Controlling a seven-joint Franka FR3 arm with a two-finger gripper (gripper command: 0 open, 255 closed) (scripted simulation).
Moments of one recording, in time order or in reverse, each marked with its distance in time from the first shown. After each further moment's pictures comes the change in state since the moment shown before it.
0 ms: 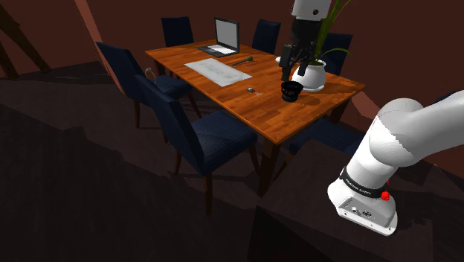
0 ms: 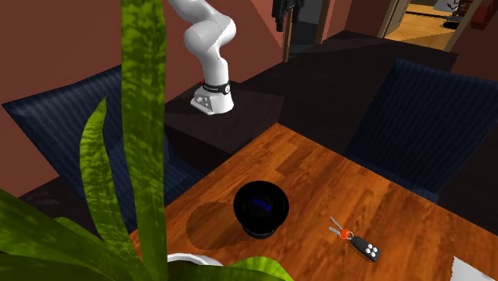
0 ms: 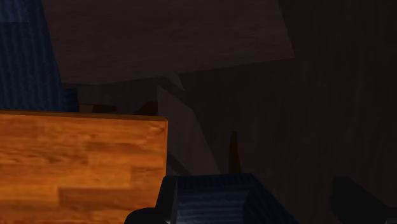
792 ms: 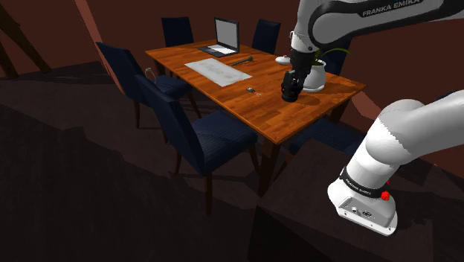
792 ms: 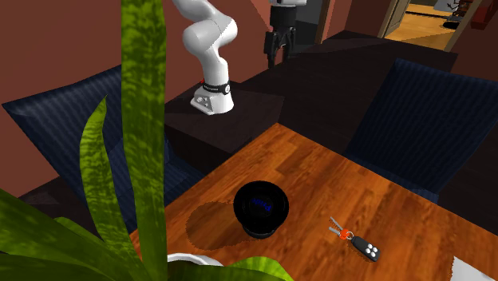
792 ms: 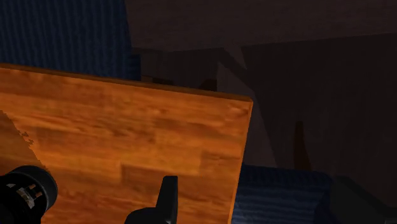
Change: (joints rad) arm -0.097 0.034 -0.049 -0.223 -0.233 0.324 -0.124
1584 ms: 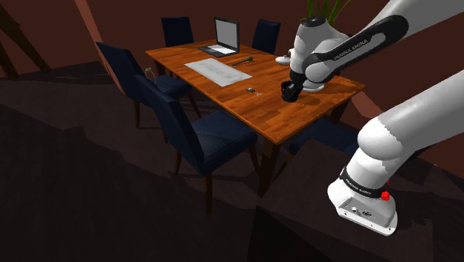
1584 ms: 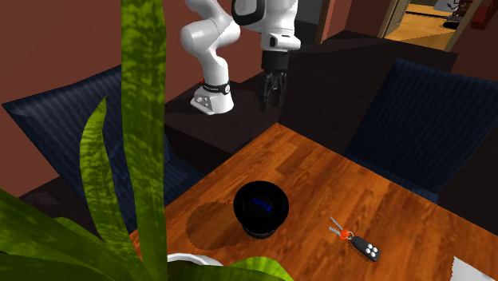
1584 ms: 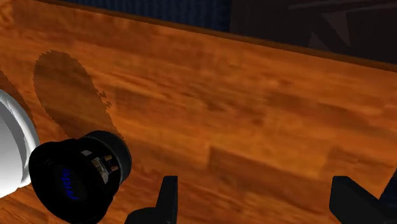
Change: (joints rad) arm -0.223 0.283 -0.054 -0.089 -0.377 0.514 -0.014
